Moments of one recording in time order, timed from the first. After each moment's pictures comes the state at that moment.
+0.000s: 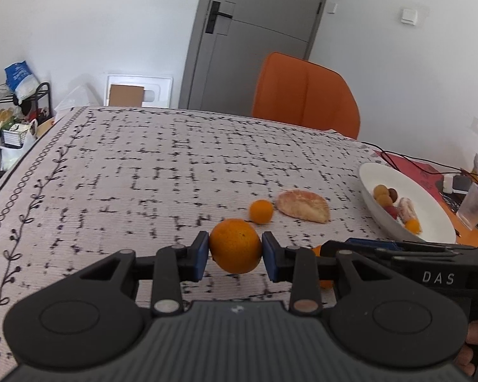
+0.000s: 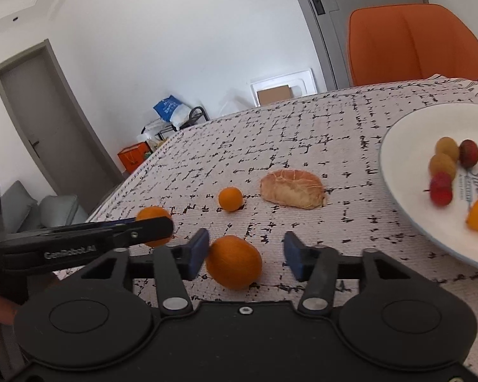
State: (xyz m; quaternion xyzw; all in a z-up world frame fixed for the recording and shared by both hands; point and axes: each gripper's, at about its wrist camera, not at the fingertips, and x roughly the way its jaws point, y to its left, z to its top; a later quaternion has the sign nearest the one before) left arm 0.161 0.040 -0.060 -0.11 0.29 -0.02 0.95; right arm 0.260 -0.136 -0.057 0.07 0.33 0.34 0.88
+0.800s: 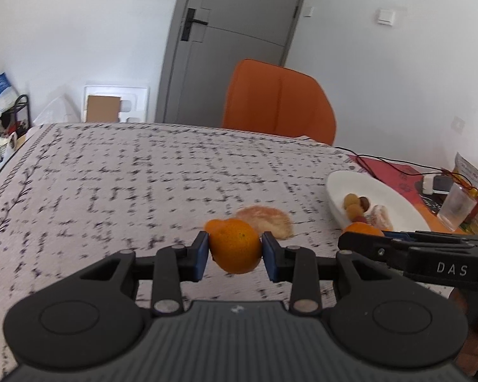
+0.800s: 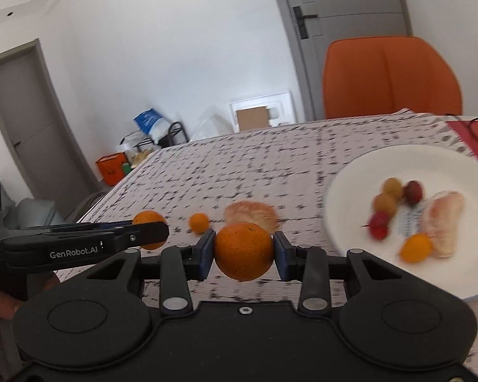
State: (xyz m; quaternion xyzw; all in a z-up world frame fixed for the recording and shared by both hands) left arm 0.177 0.006 -0.047 -0.10 0.28 -0.06 0.95; right arm 0.252 -0.175 -0.027 0.05 0.29 0.29 0.91
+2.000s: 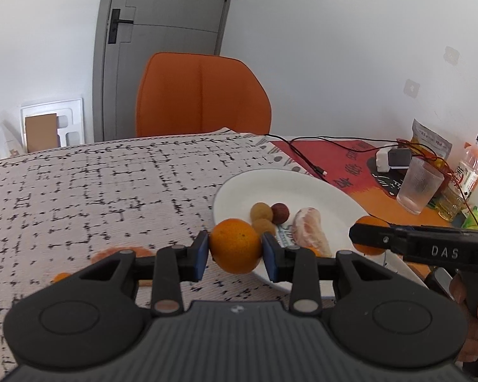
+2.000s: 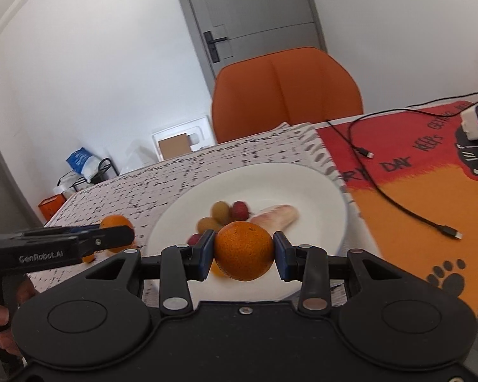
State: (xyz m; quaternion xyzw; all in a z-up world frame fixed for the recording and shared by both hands) left arm 0.238 -0.109 -0.037 -0.05 0.29 -0.15 0.95; right arm 0.274 -0.302 -0.031 0.10 0.28 0.16 0.94
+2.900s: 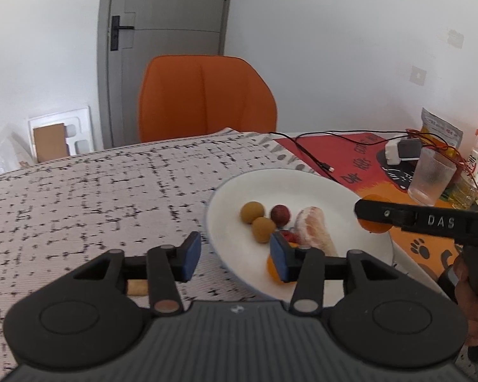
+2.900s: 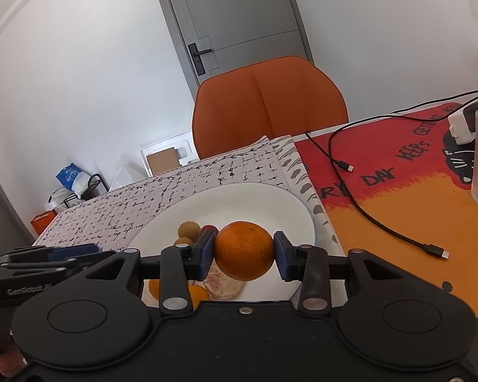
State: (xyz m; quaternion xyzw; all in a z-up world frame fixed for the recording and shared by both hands) left arm 0.240 -0.126 -0.036 -0.01 0.28 -0.12 0.95; right arm 0.294 -0.322 -0.034 0.11 0.26 0.15 0.95
